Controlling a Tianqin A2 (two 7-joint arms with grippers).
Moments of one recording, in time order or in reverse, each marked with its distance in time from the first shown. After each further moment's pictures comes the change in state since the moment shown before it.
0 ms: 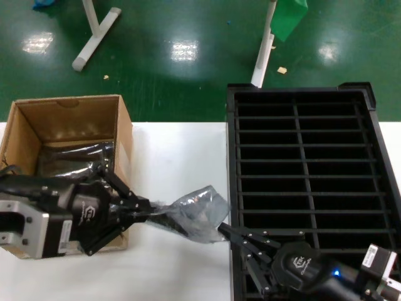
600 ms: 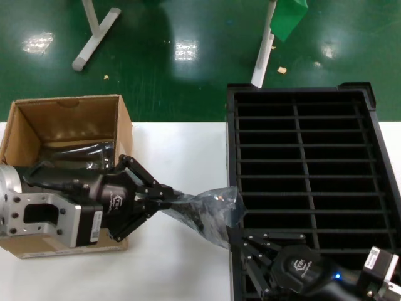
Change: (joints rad) left arm -0.068 0.139 0.083 0.064 0.075 -0.034 0.049; right arm -0.031 0.002 -0.006 0.030 0.011 0.031 0.028
